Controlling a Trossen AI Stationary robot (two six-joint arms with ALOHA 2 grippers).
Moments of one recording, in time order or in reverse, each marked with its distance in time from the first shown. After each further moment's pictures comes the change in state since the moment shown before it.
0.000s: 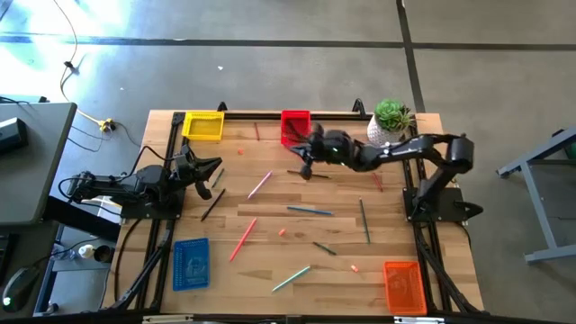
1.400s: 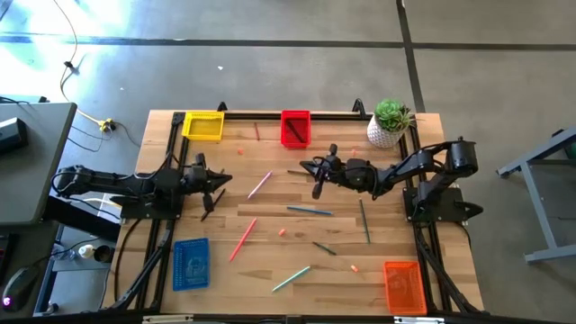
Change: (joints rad) left arm 0.010 0.243 0.002 -0.011 0.227 0.036; right arm 0.199 -0.005 -0.279 0.483 0.246 0.086
